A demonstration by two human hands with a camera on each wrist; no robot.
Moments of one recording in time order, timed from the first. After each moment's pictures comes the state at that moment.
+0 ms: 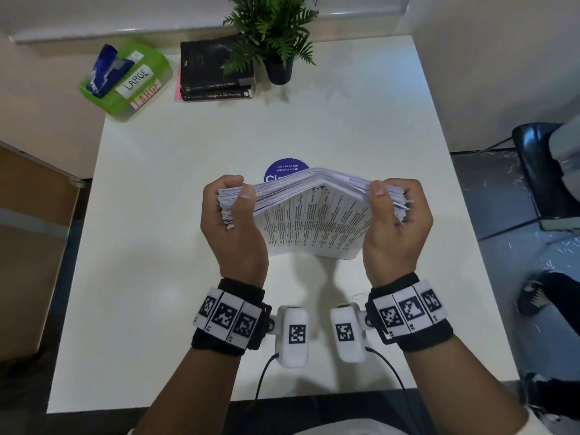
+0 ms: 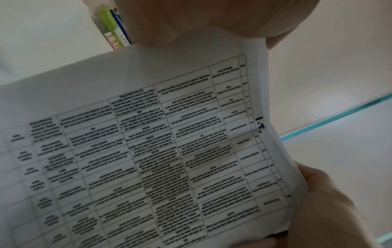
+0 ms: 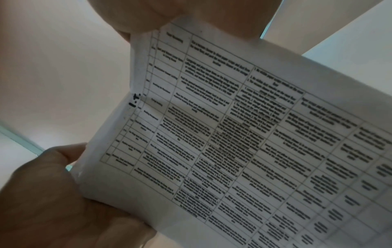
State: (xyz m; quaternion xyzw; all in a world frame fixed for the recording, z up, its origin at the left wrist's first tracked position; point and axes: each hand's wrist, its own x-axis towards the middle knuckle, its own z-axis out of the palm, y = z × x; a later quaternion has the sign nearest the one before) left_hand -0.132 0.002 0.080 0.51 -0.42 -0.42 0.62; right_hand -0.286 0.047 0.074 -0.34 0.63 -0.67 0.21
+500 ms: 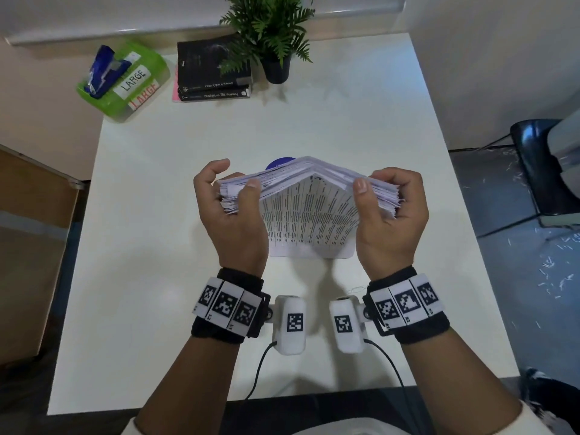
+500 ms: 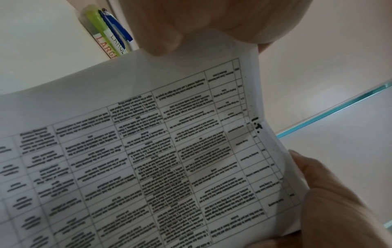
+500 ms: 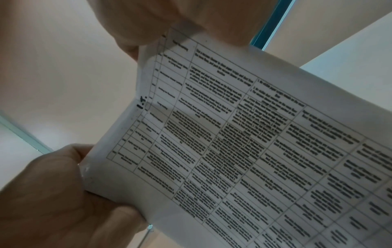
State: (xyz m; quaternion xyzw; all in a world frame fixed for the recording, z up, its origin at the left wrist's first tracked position) left_hand -0.136 -0.005 0.089 0.54 -0.43 -0.40 0.61; right_hand -0.285 0.046 0.079 -0.35 0.61 -0.68 0.21
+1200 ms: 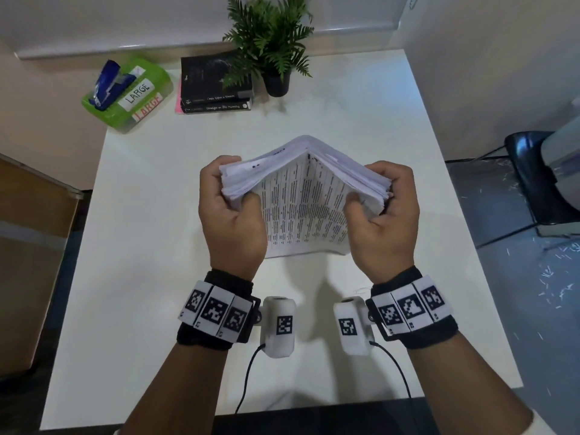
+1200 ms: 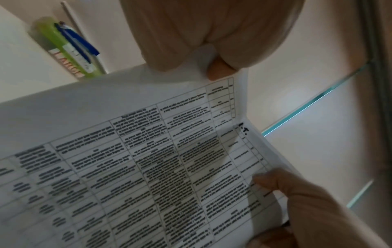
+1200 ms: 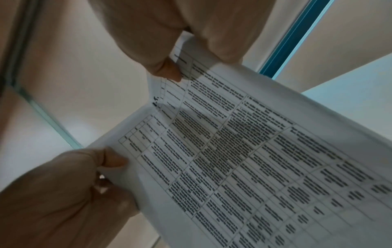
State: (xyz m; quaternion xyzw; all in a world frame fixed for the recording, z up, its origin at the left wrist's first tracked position) left_hand -0.128 -0.014 0.100 0.50 -0.53 -0.39 0.57; right_hand -0.286 0.040 0.089 -0.45 0.62 -0.61 0.21
